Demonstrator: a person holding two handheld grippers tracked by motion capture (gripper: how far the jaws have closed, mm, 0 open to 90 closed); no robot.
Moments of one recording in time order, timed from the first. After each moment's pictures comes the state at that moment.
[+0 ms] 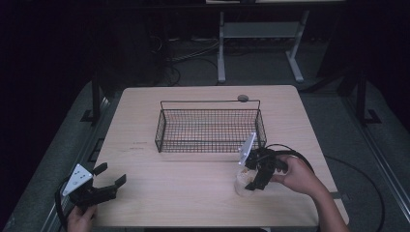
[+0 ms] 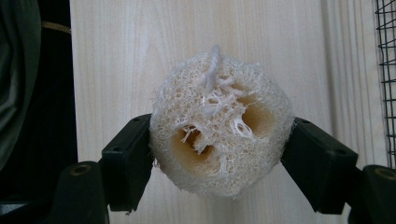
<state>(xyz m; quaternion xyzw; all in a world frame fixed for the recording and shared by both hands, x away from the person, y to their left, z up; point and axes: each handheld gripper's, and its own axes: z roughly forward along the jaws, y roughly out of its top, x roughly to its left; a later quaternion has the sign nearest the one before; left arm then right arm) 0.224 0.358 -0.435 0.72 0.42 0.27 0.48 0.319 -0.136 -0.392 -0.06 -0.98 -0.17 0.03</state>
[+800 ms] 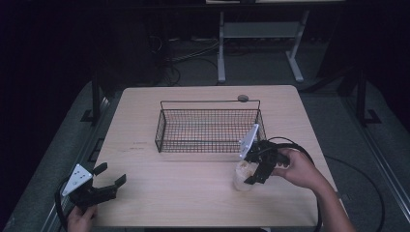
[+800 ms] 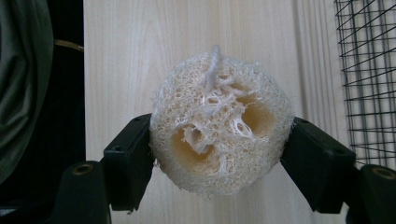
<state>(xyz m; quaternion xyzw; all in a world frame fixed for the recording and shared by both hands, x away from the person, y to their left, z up) 0.224 0.358 -0.435 0.72 0.43 0.27 0.48 0.326 -0.137 -0.368 -0.05 -0.98 -0.19 0.03</state>
